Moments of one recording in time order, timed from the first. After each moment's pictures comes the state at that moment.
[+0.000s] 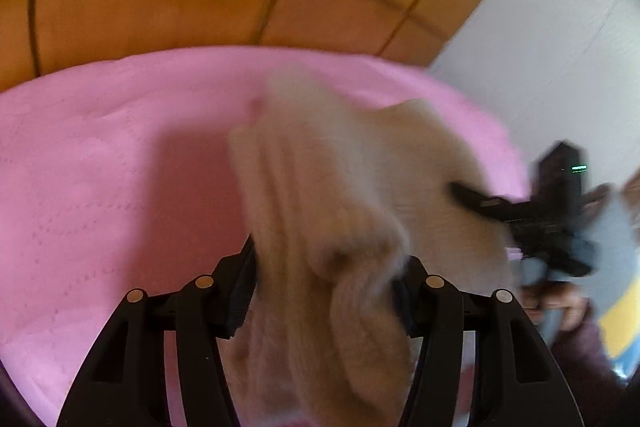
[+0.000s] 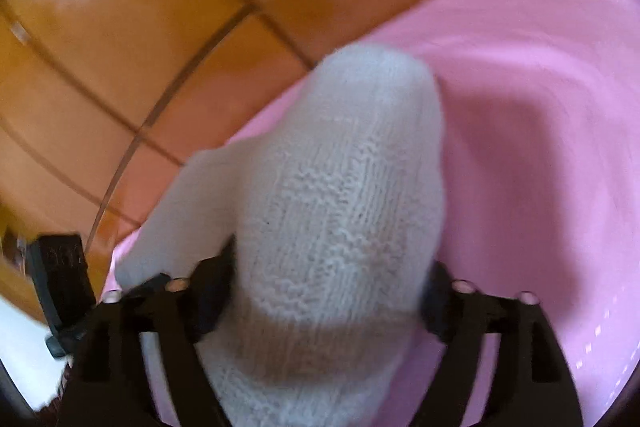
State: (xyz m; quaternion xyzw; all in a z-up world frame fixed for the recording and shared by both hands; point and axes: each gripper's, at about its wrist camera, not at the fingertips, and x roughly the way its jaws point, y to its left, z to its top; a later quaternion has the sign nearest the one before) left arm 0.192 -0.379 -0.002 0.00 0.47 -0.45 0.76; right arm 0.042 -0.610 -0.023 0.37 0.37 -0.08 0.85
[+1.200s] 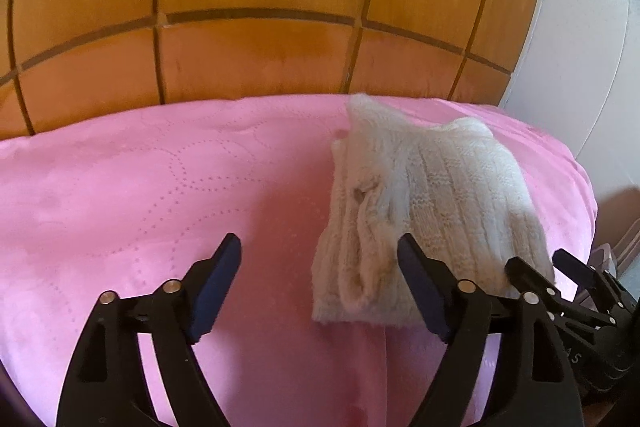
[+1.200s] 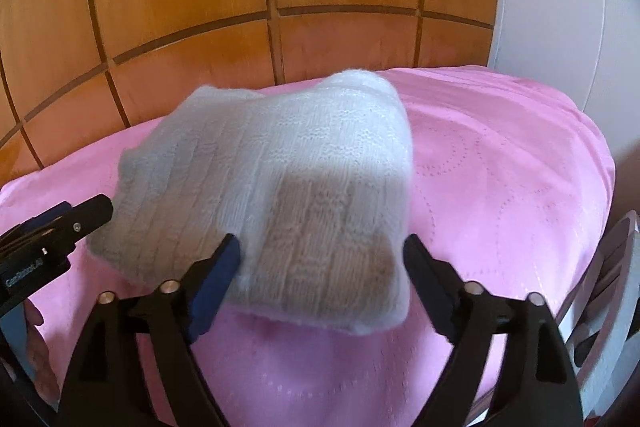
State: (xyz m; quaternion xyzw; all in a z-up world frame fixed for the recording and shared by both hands) left arm 0.114 -0.292 0.021 0.03 0.36 -0.31 0.88; right arm -0.001 -0.435 0.018 0.13 0.37 -0.27 0.88
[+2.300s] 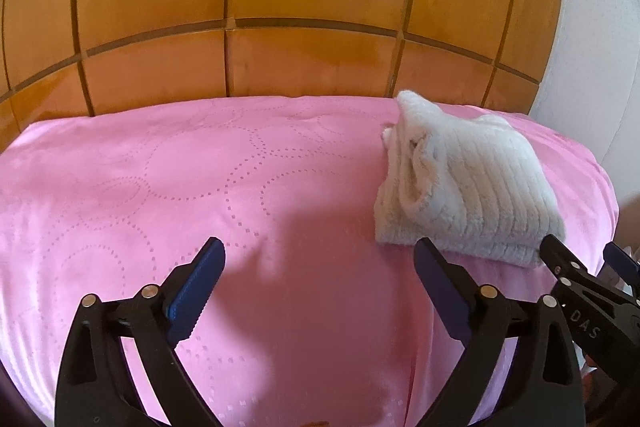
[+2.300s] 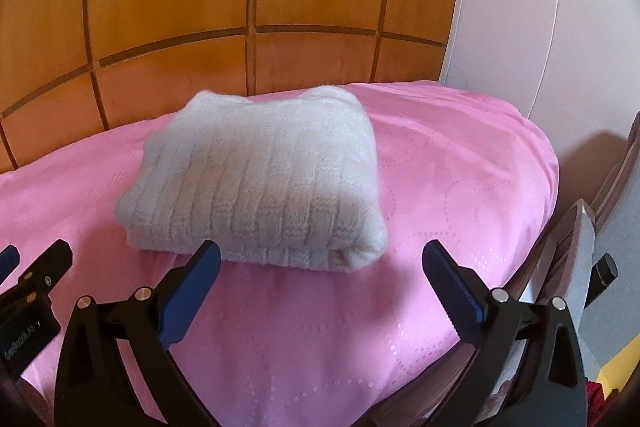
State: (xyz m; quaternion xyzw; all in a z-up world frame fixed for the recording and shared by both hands) left arm 0.064 -0.231 0.022 0.03 0.35 -0.24 0.91; right arm -0.026 -0.371 0.042 0.09 0.35 -0.36 0.86
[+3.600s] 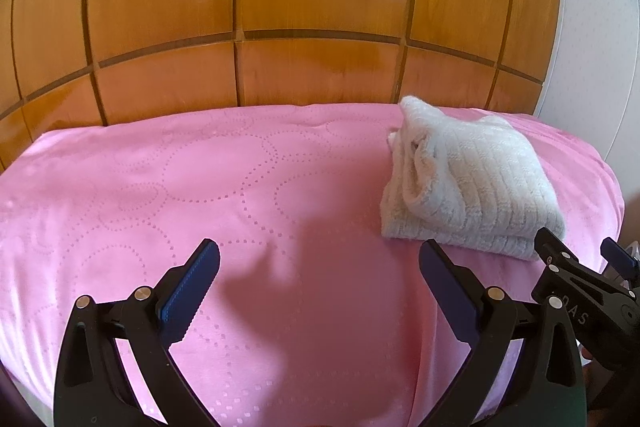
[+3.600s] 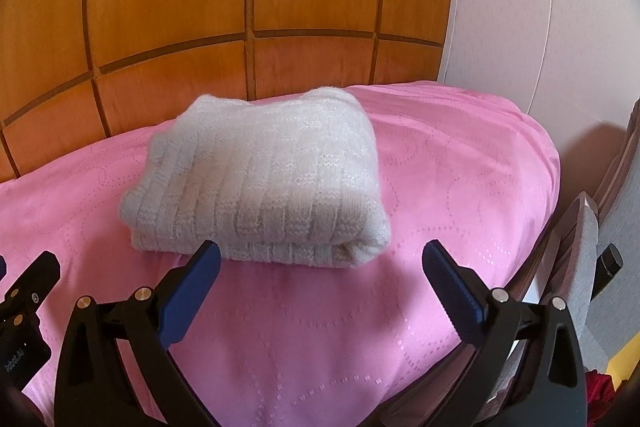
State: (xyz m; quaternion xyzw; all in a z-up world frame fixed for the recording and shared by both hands) left arm 0.049 -0.224 0.029 0.04 0.33 -0.22 0.92; right arm -0.026 -0.371 0.039 0.10 0.34 -0.35 0.87
